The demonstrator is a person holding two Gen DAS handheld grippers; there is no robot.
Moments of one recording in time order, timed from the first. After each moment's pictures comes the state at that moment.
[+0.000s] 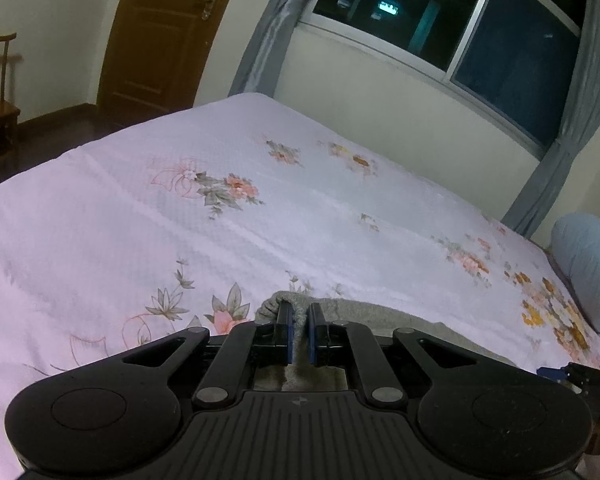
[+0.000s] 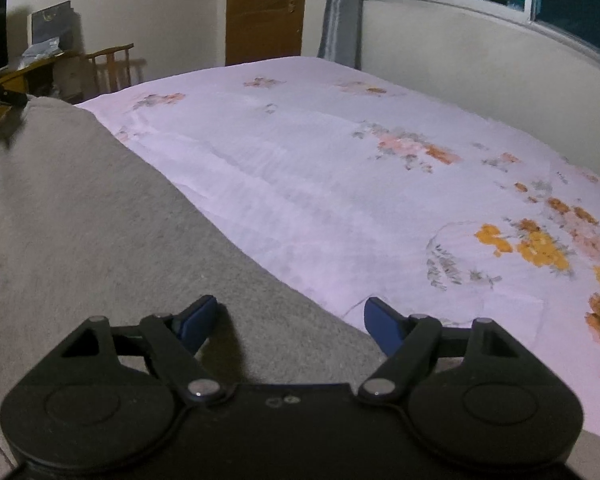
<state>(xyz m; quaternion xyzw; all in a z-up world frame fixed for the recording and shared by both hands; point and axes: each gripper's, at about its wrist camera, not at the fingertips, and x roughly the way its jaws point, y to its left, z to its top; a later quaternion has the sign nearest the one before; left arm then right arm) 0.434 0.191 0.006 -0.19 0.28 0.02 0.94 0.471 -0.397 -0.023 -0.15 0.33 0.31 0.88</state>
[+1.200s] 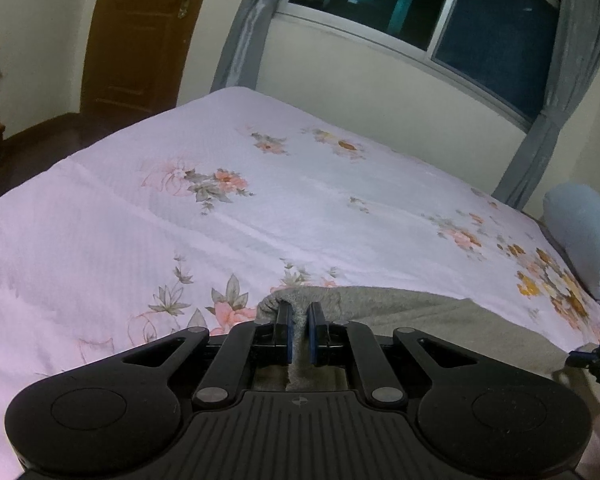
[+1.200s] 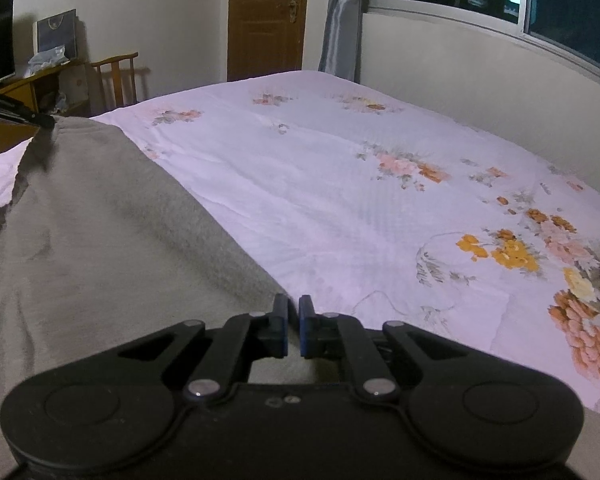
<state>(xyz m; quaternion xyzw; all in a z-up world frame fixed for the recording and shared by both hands) 0.423 0.188 0.013 -0.15 0.30 -0.01 0.94 0.417 -0.404 0.024 -0.15 0.31 0.30 0.89</state>
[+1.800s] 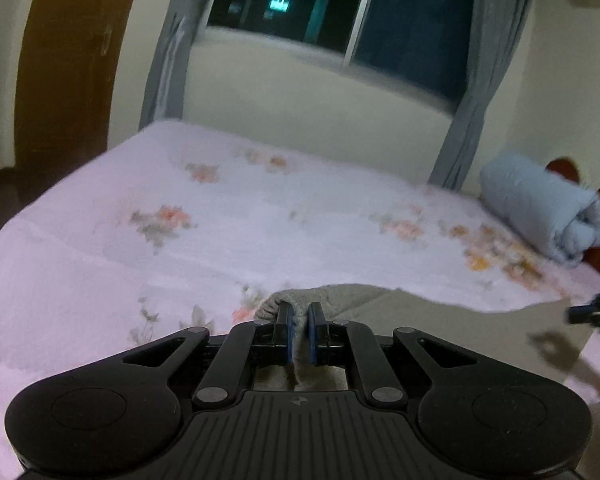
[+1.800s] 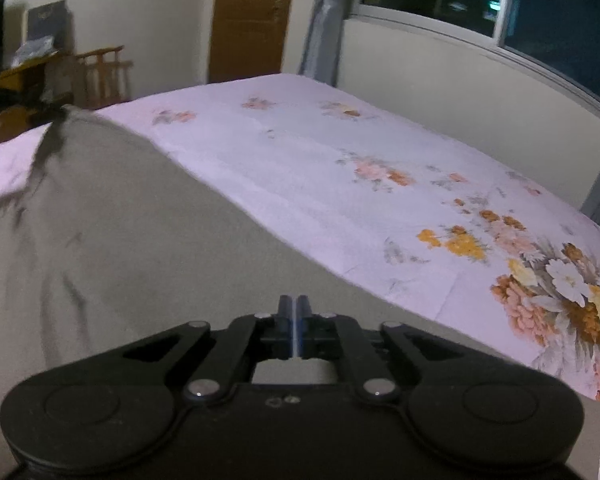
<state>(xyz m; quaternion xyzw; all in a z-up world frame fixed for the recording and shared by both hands) 0.402 0.198 0.033 -0.10 0.24 -0.12 0.96 0.366 -0.410 0.063 -0.16 0.31 0.25 0.90</state>
